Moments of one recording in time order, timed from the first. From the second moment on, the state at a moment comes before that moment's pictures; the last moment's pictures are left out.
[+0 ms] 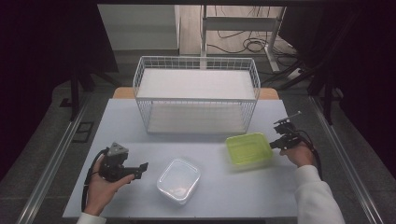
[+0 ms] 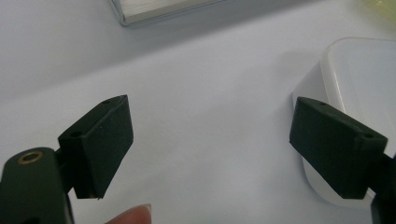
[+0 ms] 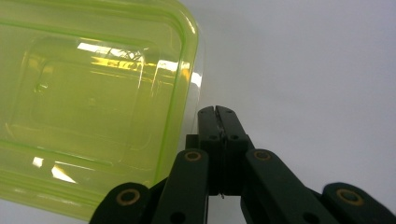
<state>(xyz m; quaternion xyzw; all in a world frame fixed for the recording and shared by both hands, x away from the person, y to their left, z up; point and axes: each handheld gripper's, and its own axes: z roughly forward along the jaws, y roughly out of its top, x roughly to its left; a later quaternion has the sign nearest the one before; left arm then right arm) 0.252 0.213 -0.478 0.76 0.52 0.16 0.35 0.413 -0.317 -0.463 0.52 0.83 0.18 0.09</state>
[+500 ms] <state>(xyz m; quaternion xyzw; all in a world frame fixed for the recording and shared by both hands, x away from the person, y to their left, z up) 0.250 0.215 -0.471 0.75 0.52 0.16 0.36 0.398 -0.283 -0.468 0.50 0.84 0.19 0.08</state>
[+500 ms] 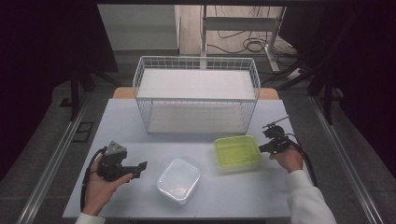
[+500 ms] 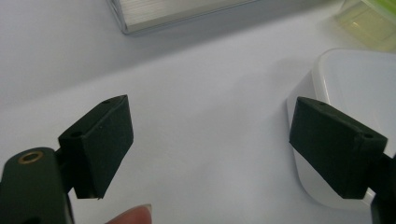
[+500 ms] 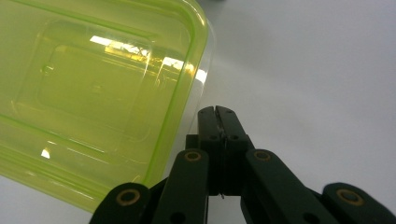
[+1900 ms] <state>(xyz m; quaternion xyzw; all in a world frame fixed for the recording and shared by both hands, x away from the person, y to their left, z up) 0.250 0.220 -0.470 0.75 0.53 0.15 0.37 0.377 -0.235 -0.461 0.44 0.87 0.21 0.08</state>
